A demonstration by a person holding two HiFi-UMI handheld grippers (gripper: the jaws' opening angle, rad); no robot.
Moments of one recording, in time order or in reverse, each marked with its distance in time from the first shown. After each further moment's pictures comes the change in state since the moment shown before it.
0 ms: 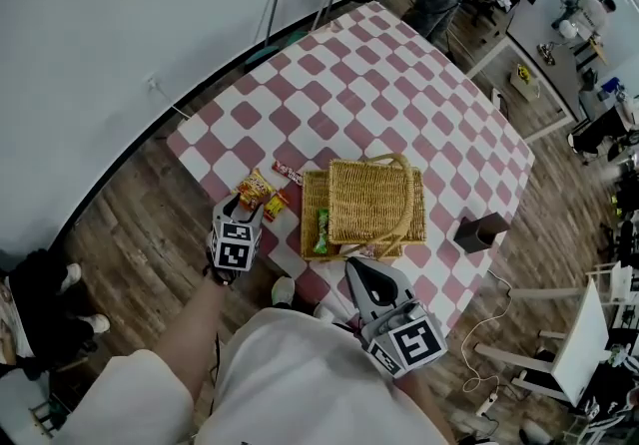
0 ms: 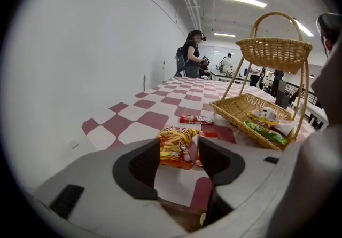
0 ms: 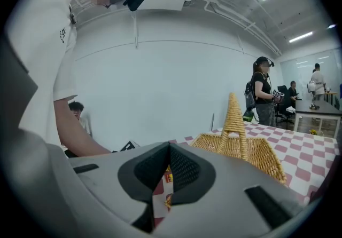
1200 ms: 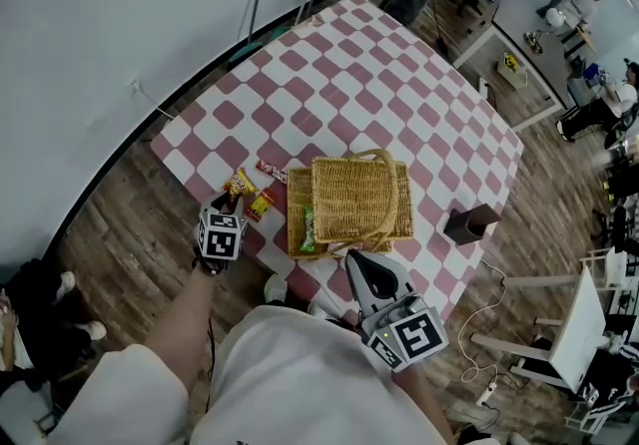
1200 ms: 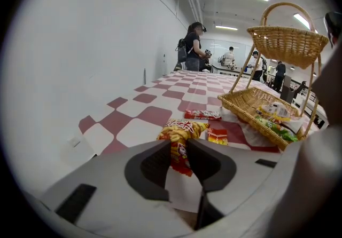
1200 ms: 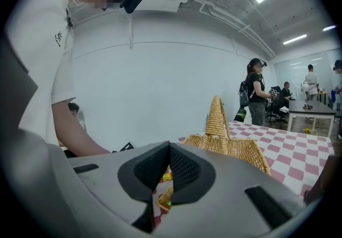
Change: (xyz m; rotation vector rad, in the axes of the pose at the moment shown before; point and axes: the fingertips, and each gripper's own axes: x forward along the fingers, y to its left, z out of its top) left arm 0.022 0.010 -0.006 0.006 0.075 0.008; right arm -0.008 -0.025 0.002 0.020 -0.011 -0.055
